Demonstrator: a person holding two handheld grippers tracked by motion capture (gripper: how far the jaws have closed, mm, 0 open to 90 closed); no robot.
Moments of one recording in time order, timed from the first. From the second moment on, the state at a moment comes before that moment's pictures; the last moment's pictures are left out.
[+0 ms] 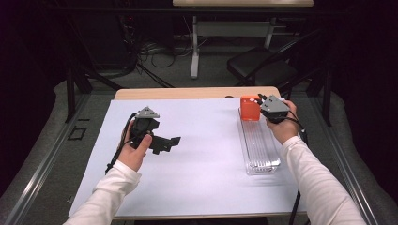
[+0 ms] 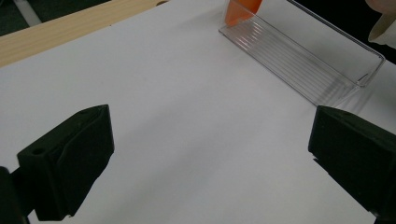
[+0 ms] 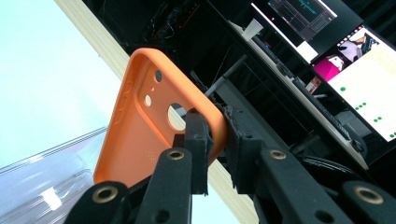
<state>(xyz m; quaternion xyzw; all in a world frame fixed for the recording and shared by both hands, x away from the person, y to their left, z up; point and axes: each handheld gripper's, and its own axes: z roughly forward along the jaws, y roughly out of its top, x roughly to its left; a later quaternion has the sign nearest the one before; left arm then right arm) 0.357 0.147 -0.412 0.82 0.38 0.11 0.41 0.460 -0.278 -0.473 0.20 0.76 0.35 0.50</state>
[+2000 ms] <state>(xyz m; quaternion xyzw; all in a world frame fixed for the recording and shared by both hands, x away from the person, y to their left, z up) 0.358 0.146 -0.414 0.82 0.38 0.10 0.41 0.487 -0.291 -0.479 0.23 0.76 0.32 0.51</state>
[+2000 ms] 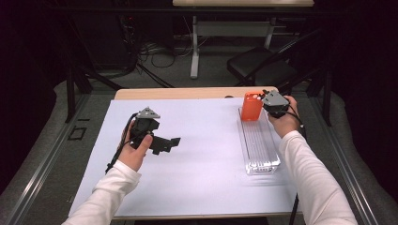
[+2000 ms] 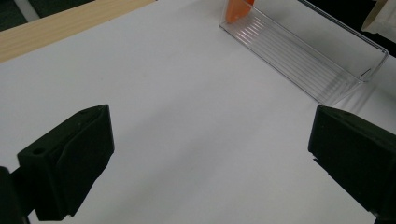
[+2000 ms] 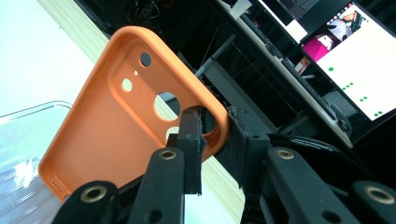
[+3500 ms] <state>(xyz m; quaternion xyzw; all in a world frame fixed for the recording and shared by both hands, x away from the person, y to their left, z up) 0.360 0.144 -0.423 0.82 0.38 0.09 0.42 0.464 -0.285 -0.459 0.28 0.75 0.33 0.50</state>
